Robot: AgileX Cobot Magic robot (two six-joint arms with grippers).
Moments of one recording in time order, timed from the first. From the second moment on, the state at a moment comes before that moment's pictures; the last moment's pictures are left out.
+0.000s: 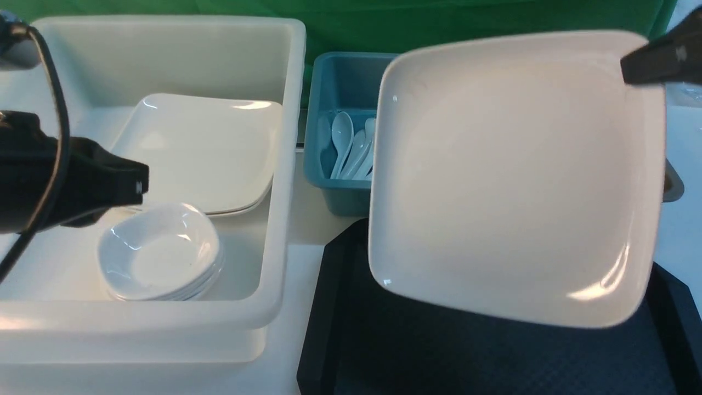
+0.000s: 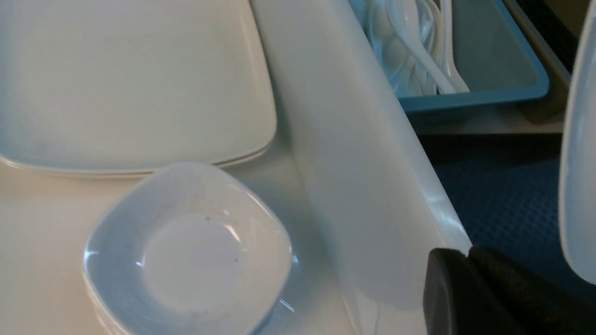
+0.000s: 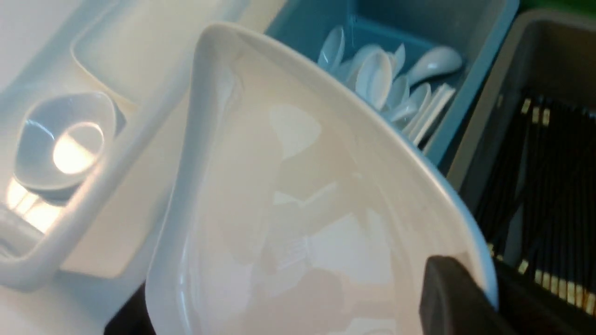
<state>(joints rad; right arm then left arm) 0.05 1.32 -1.47 0.56 0.92 -0.51 -0.15 0.95 -0.89 -0.32 0.67 0.15</state>
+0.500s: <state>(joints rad) 0.25 1.72 -1.98 0.71 0.92 -0.43 0.06 0.99 -1.09 -0.18 0.70 0.00</state>
